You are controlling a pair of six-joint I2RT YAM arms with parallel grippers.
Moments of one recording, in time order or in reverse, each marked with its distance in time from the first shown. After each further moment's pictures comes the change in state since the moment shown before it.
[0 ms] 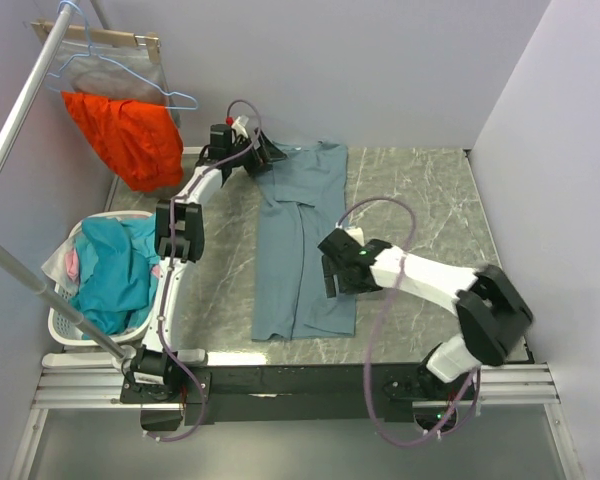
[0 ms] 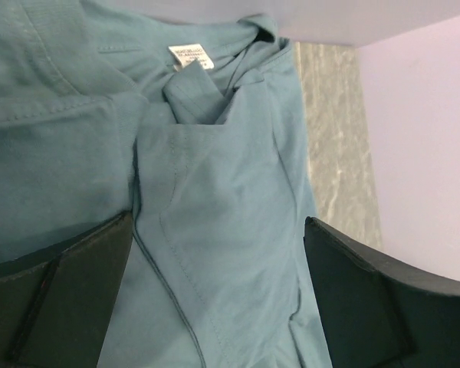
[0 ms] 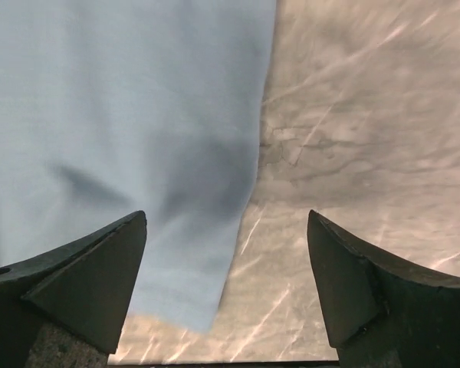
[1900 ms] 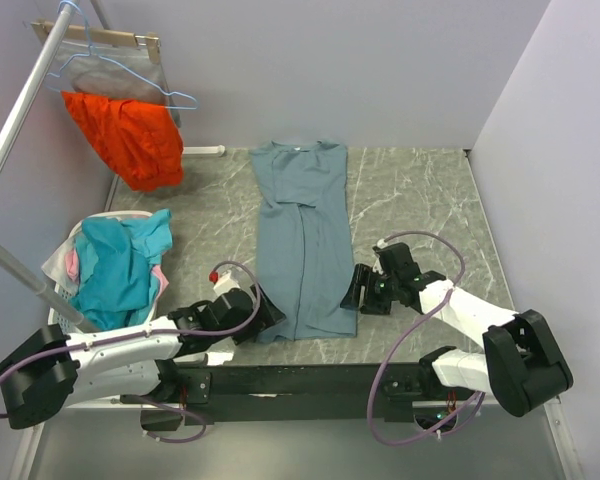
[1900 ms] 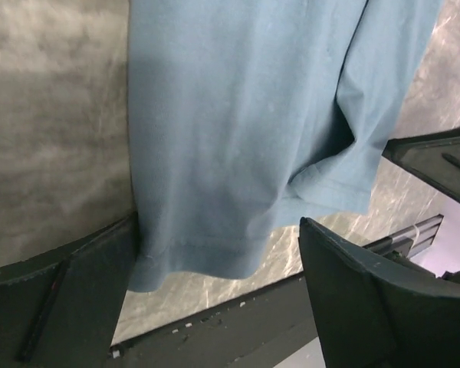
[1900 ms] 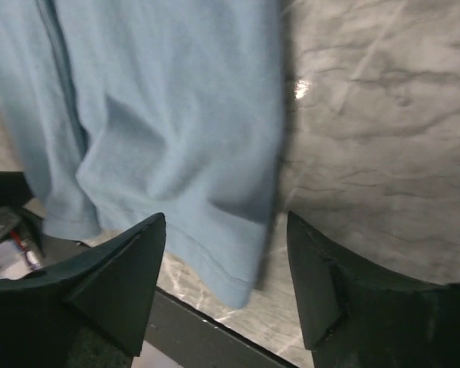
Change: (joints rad) left arm -0.827 -1.752 -2.092 -0.042 -0.888 -0.628; right arm -0.349 -0.342 -0.453 0.394 -0.647 0.033
